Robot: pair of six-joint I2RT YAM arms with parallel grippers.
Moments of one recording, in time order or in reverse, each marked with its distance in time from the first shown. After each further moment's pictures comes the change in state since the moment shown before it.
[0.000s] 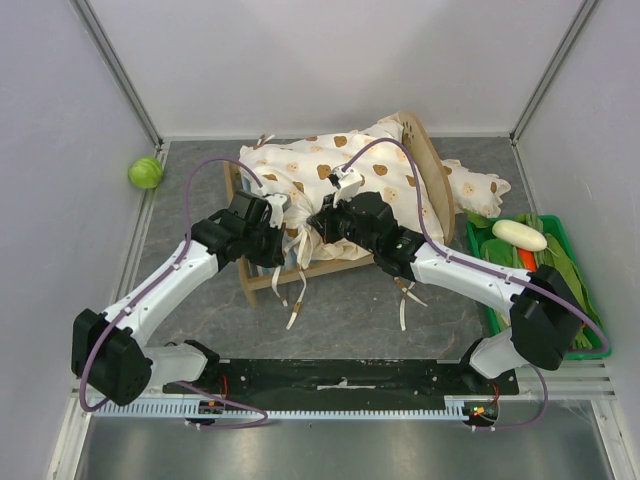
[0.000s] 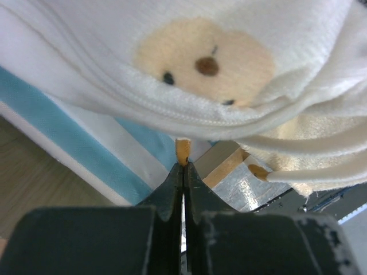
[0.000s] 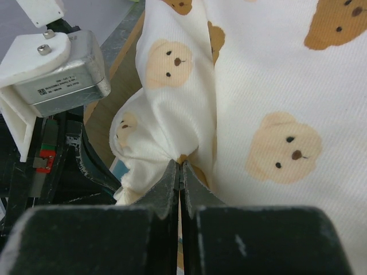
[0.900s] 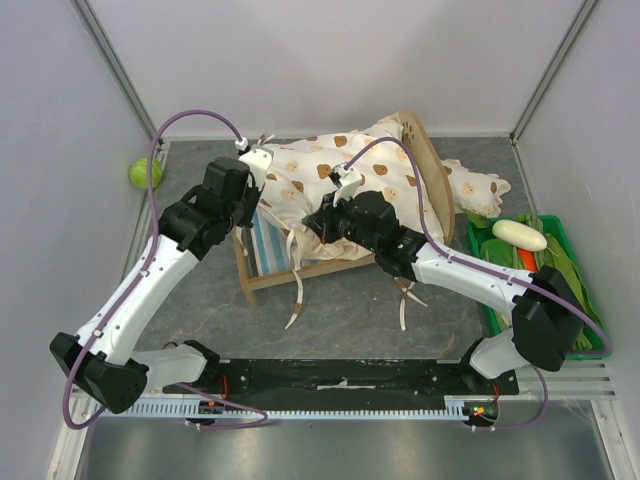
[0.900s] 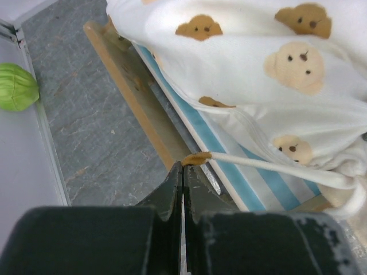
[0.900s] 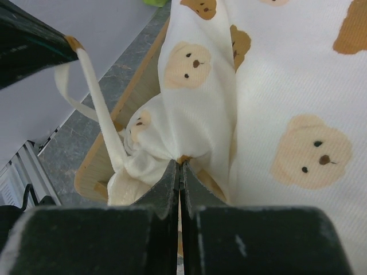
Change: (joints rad) left arm -0.008 -0.042 0.341 -0.084 -0.484 0.286; right arm -0.001 -0.008 0.000 0.027 -0.056 0.041
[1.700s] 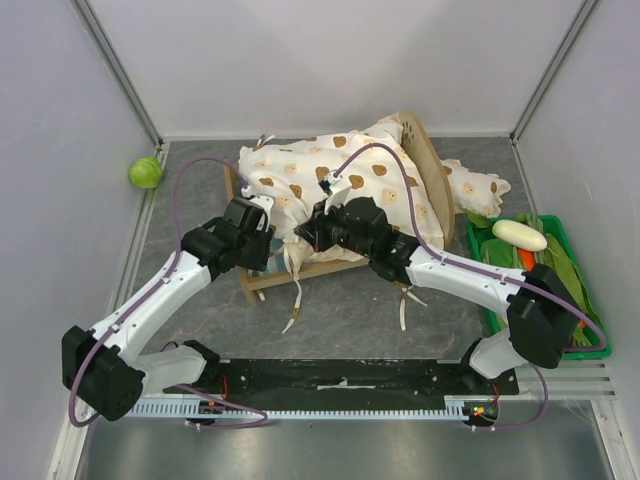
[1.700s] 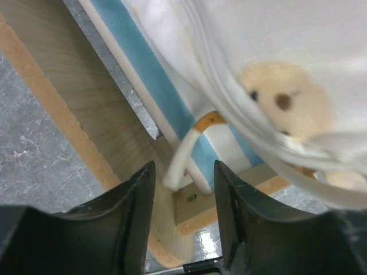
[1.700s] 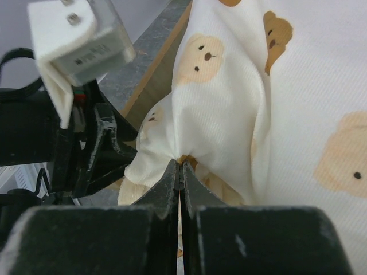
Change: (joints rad) left arm -0.006 -0.029 -0.366 0.016 0.131 -0.257; right arm 0.042 0.017 0.000 0.010 -0.036 0.014
